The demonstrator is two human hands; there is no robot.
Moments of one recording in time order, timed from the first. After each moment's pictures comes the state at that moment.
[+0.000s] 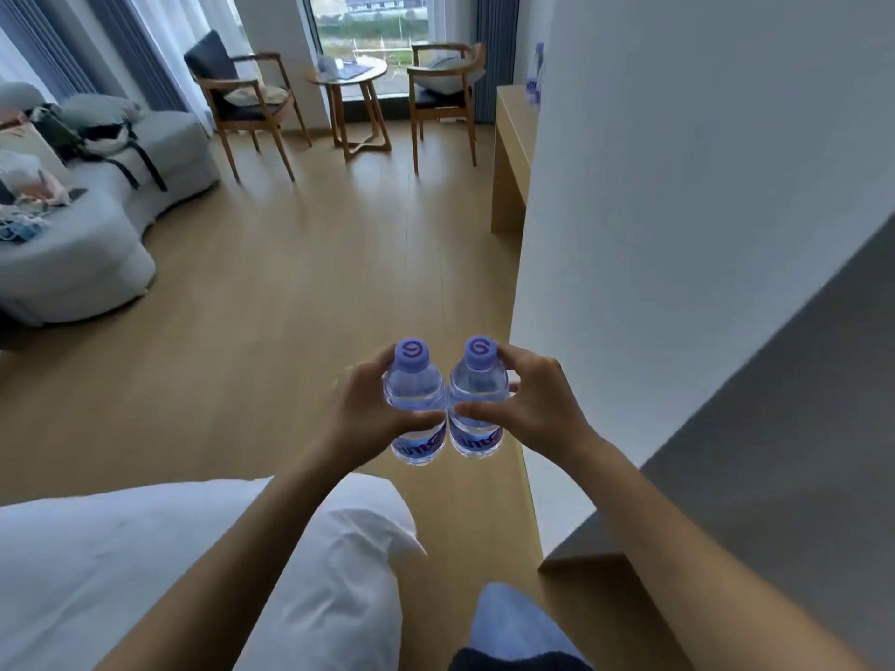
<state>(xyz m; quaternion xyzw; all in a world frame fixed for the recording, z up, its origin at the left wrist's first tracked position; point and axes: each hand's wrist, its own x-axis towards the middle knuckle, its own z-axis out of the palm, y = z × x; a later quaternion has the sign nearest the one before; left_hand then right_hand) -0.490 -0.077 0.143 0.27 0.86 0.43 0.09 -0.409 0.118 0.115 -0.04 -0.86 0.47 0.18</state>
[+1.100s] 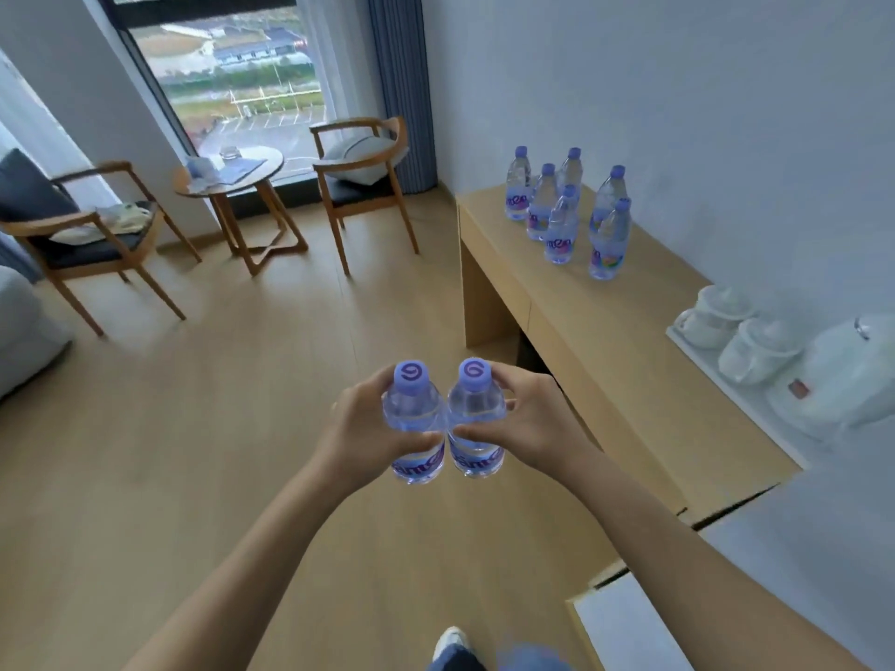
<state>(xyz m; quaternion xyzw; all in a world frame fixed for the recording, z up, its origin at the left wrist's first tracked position) -1.295 0.276 0.134 0.35 0.80 0.44 0.17 -1.160 0.436 0.121 -0.16 -0.83 0.49 0.20</state>
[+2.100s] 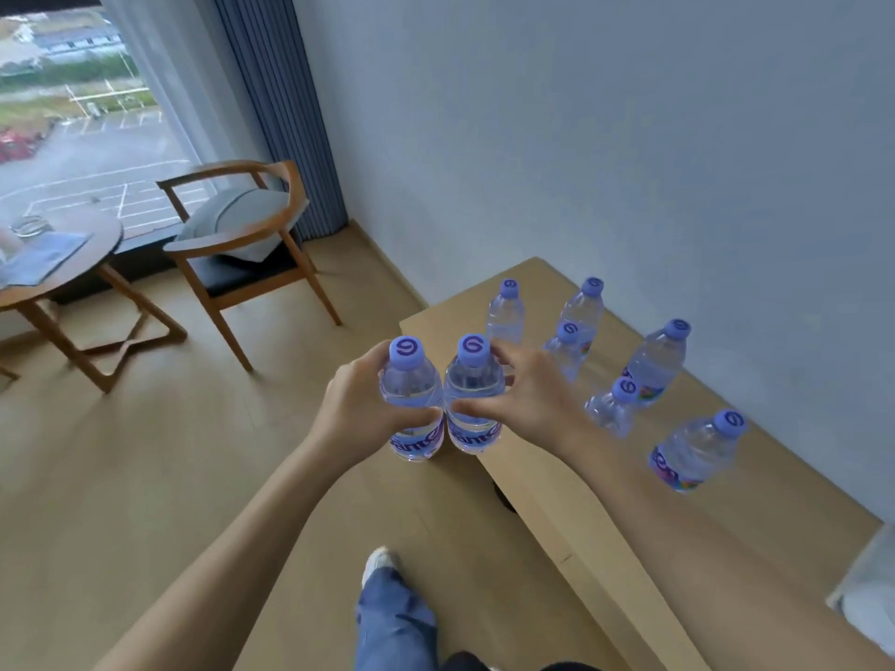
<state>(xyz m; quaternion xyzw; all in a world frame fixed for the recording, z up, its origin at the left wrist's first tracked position) -1.744 0.723 0.133 0.47 0.75 0.42 0.21 -1.572 0.845 0.133 -0.30 -0.81 0.44 0.23</state>
